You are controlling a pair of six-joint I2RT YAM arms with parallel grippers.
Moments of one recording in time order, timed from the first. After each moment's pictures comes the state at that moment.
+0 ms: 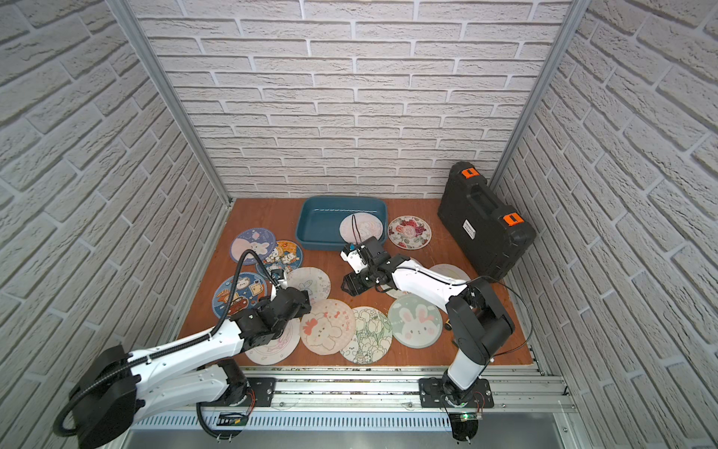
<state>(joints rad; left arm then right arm) -0.88 1.07 0.49 -0.34 -0.63 -0.78 0.61 1.67 1.08 -0.45 -0.33 0.17</state>
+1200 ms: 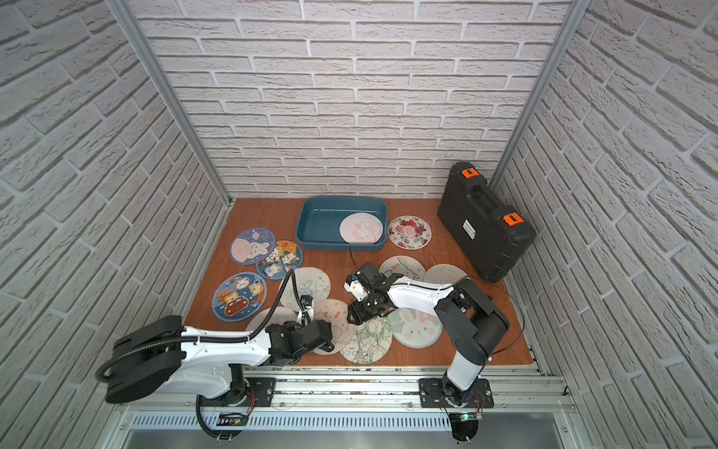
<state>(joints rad) -1.20 1.34 0.46 -0.26 -0.56 -1.03 0.70 1.70 0.92 -0.46 -0.37 0.28</state>
